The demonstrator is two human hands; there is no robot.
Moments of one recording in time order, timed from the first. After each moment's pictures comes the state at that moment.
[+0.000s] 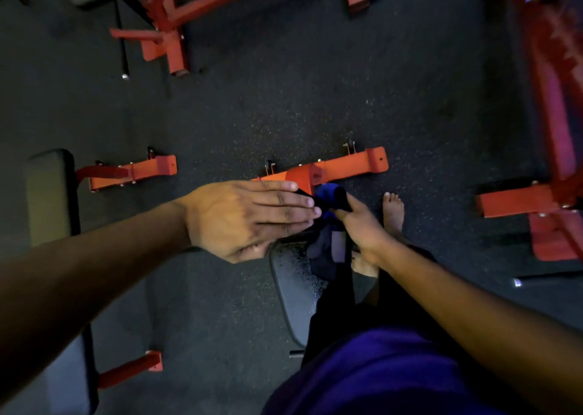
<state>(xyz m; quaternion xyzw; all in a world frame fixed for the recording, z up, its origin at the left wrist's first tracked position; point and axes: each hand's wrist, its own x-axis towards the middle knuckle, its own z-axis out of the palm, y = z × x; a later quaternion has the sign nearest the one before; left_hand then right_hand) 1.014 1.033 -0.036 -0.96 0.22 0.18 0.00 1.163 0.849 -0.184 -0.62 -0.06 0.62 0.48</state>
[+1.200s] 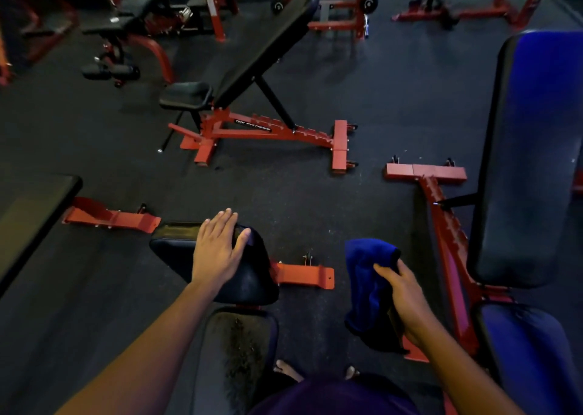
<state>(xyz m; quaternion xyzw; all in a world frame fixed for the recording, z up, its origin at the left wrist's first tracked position) 1.021 0.900 -0.032 -0.82 -0.55 -0.12 -0.09 1.310 0.701 0.011 -0.67 -0.15 0.49 0.54</state>
